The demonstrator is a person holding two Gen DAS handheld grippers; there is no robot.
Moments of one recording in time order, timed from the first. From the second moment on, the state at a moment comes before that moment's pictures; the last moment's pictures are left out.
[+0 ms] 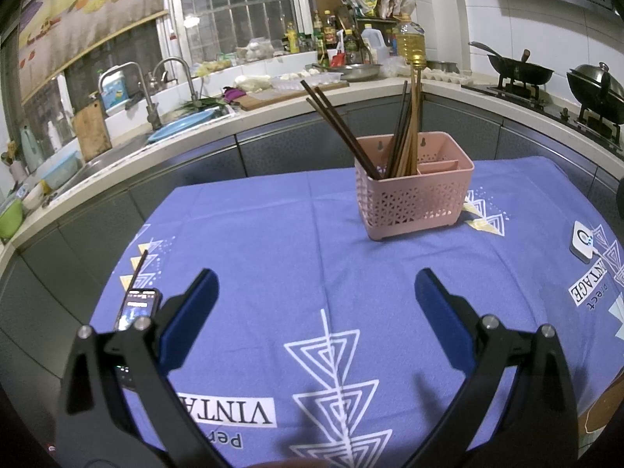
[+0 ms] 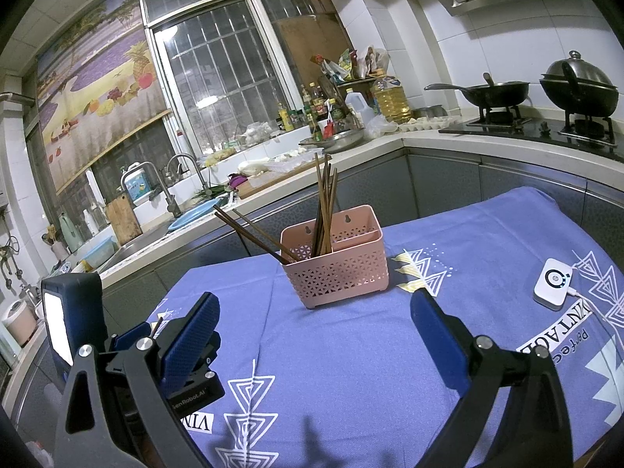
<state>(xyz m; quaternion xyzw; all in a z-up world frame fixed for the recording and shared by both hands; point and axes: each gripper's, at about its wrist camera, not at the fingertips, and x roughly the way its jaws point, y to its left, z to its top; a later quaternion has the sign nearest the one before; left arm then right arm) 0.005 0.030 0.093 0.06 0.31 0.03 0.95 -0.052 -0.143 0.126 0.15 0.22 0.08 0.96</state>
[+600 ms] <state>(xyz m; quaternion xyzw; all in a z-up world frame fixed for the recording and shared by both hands) 0.006 0.030 0.094 0.06 0.31 0.03 0.95 -0.051 -0.143 0.128 0.15 0.22 0.08 0.96</state>
